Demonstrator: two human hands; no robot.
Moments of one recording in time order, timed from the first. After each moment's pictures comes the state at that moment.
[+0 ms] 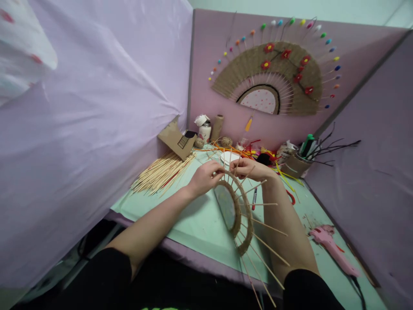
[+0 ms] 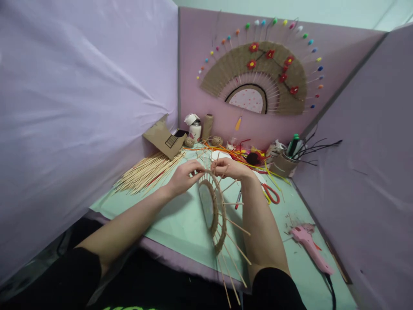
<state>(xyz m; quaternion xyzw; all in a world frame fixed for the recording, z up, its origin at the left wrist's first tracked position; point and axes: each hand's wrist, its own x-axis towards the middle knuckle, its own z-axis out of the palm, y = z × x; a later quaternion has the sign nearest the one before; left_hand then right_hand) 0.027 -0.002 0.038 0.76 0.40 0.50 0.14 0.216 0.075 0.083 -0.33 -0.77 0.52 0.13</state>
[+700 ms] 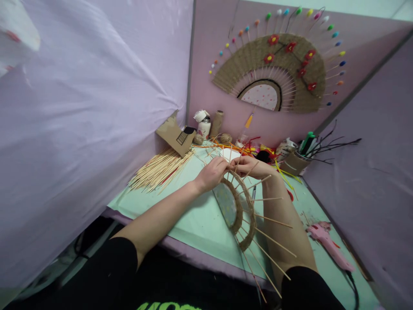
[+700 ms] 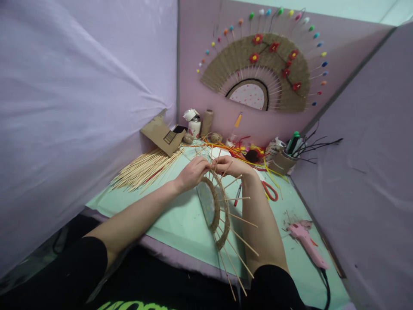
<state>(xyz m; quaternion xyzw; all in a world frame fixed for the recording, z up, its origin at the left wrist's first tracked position) 0.043 0.023 0.021 0.81 0.34 0.47 0.05 0.221 0.080 0.073 -0.35 -0.76 0.53 0.14</state>
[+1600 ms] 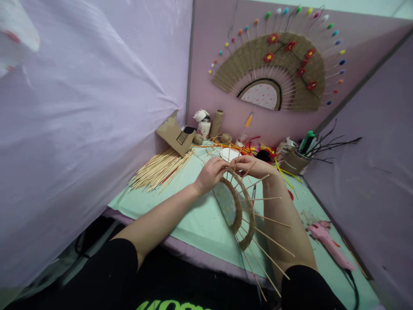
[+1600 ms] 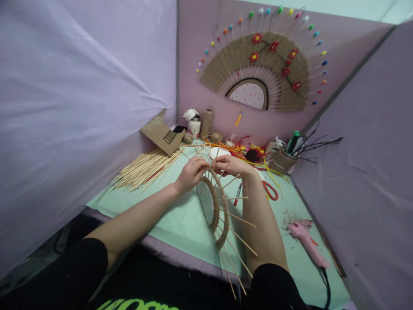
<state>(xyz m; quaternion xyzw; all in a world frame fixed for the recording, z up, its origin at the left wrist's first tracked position) 0.044 0.015 0.016 0.76 0.34 0.55 0.09 0.223 0.080 0.075 -0.36 -0.76 0.52 0.14</state>
